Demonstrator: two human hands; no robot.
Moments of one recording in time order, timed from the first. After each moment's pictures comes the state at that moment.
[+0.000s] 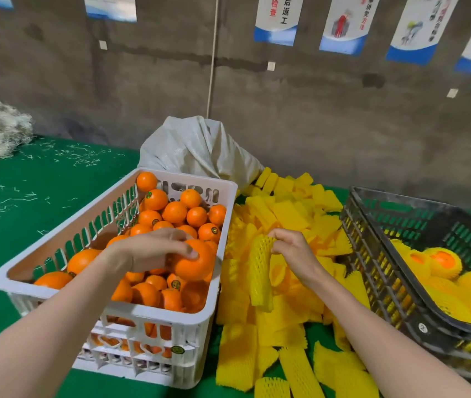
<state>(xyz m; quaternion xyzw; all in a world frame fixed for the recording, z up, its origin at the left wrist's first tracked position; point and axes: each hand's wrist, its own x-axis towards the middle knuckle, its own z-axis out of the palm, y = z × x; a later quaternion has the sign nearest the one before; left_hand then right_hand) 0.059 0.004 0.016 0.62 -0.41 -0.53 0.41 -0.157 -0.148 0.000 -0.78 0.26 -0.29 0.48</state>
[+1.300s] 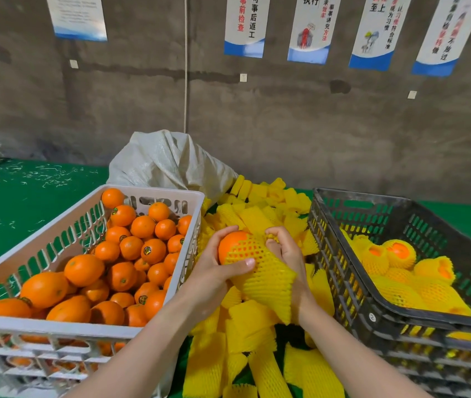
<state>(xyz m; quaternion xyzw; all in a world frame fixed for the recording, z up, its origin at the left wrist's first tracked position) -0.096 -0.056 -0.001 0.39 -0.35 -0.50 0.69 -0.218 -0.131 0.015 -0.74 0.30 -0.45 0.40</state>
